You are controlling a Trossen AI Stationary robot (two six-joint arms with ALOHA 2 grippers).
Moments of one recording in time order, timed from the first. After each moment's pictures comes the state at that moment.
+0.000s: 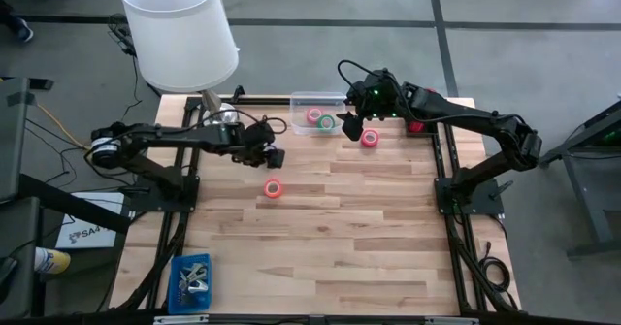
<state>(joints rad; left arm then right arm) 0.30 1.37 0.84 -0.51 0.02 -1.03 -0.46 1.44 1.26 -0.45 0.00 -0.01</state>
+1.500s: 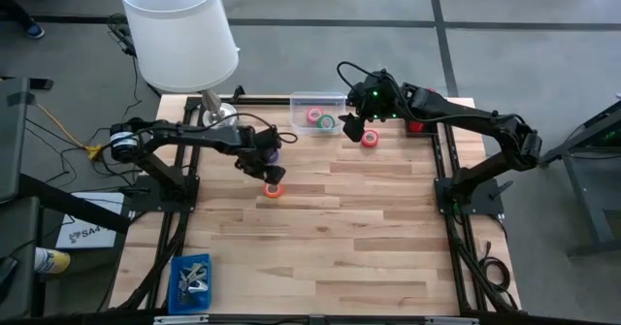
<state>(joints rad) 0.31 1.53 0.86 -0.58 0.30 -0.78 -0.46 1.44 1.26 -0.49 0.01 0.02</state>
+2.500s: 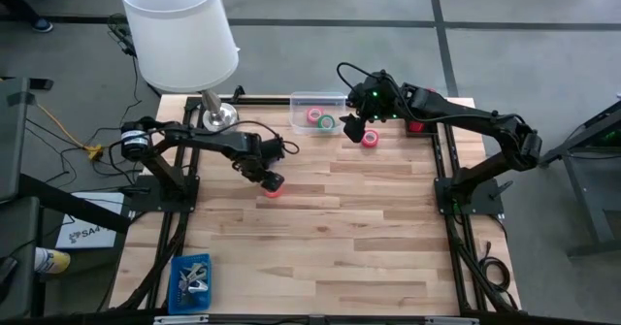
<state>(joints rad) 0.26 1.61 0.87 -0.64 0.17 -0.76 -0.46 1.44 1.26 -0.52 0.01 0.03</state>
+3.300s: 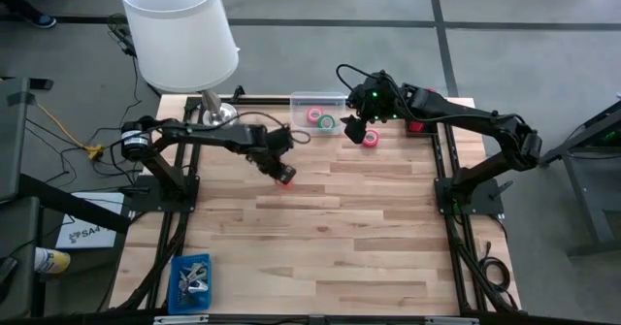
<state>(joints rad) 0.26 1.61 1.03 -0.63 0.17 -0.70 -0.46 1.44 1.26 -0.54 0.01 0.00</state>
